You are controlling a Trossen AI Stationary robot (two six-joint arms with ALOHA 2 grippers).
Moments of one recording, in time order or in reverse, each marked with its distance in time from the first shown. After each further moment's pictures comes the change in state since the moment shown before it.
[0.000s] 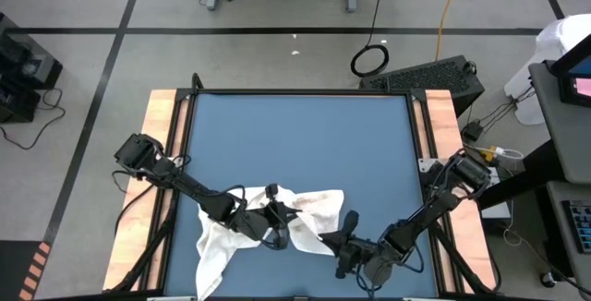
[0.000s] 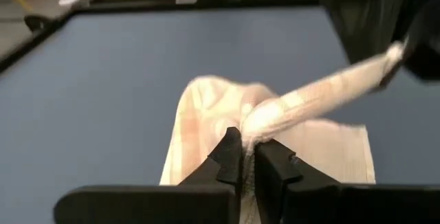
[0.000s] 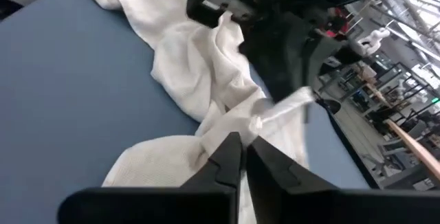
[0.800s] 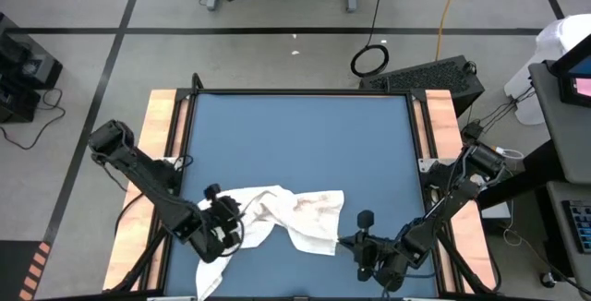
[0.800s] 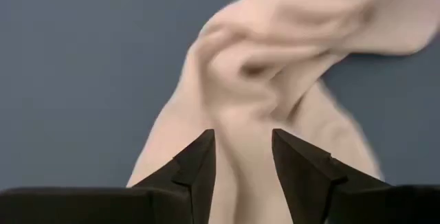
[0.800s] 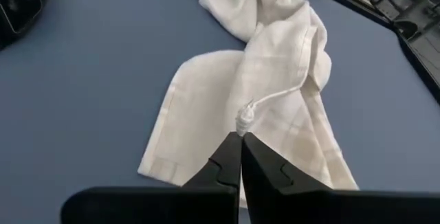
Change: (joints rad) left arm -0.294 -0.264 -0.021 -1.105 -0.067 -0.929; right arm 0.081 -0.154 0.000 -0.606 -0.167 0.567
